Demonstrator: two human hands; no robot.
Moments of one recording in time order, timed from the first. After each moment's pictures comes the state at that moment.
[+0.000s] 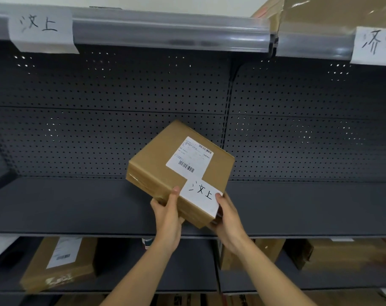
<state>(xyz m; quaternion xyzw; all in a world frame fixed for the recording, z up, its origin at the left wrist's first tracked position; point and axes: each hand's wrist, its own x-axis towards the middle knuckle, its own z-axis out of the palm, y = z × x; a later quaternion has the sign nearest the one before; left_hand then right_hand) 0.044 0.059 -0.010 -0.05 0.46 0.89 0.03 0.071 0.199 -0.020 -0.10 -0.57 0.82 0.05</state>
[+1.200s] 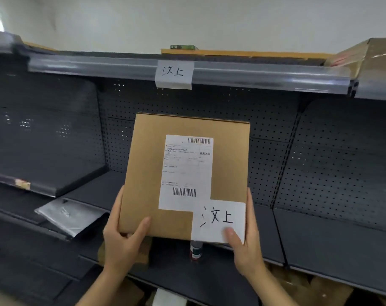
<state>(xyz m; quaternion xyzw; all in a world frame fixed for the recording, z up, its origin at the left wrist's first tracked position) 0.166 -0.168 0.019 0.04 0.67 0.63 -0.38 0.142 0.080 0.028 0.22 -0.71 0.62 0.25</state>
